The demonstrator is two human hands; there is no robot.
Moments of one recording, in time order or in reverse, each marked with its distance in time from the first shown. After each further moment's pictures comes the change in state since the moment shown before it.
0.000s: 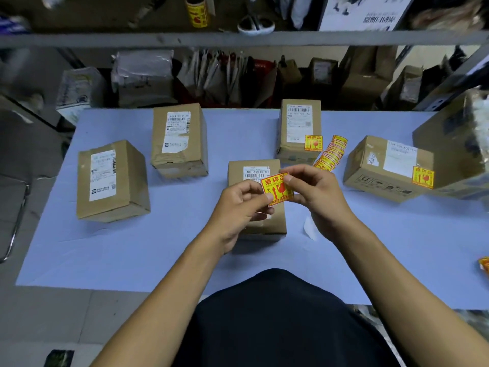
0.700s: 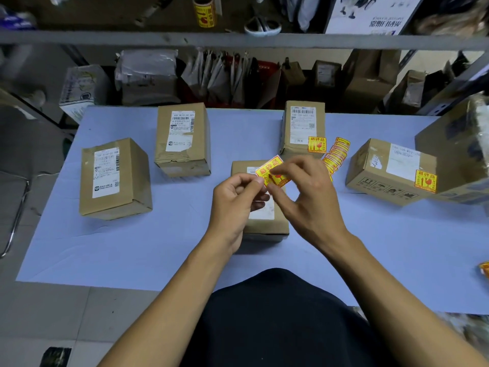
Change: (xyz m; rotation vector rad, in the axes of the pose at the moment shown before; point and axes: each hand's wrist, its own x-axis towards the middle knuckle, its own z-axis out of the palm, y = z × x) left_hand -0.006 0.005 0.002 -0.138 0.219 0.152; right_hand -0.018 -0.007 0.027 -0.939 0.186 -0.650
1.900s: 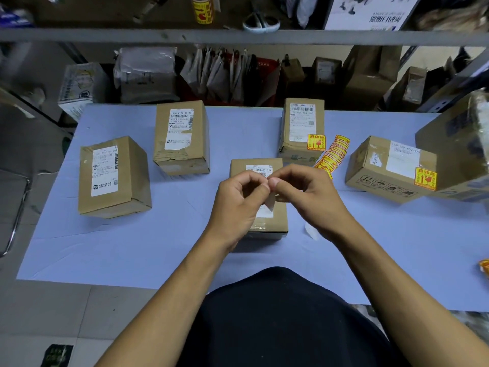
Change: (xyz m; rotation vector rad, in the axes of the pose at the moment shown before) left_hand -0.004 0.004 0.001 0.246 -0.141 0.247; right_hand 0.007 0.010 -0.010 0.682 -0.287 0.328
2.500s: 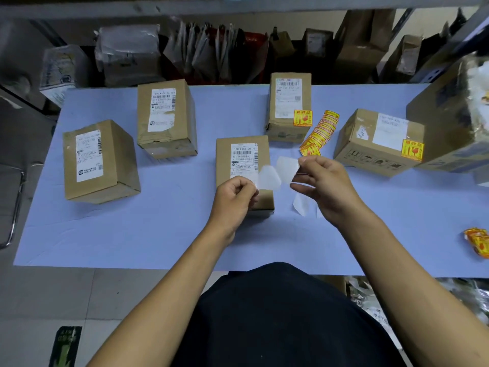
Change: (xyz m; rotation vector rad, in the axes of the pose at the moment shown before) left_hand -0.019 -0.055 0.029 0.016 0.096 -0.349; right_hand -0.023 0.038 -0.043 0.415 0.273 0.508
